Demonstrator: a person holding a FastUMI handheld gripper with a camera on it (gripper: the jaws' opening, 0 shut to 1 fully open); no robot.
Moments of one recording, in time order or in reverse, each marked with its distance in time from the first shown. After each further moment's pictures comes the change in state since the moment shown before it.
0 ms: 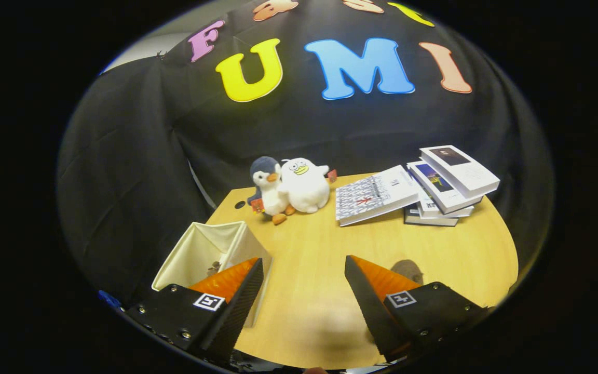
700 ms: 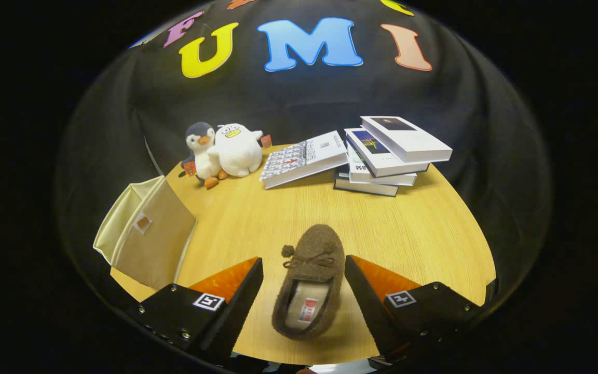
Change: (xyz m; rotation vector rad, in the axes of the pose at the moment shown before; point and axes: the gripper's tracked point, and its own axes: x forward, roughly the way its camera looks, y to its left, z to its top) arm 0.006 -0.141 -0.090 -0.030 0.144 -0.183
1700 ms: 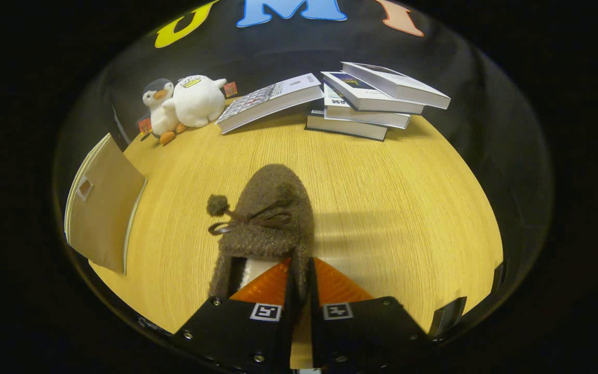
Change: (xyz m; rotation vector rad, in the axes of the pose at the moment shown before) arm 0.058 -0.038 -0.065 0.058 0.221 -0.105
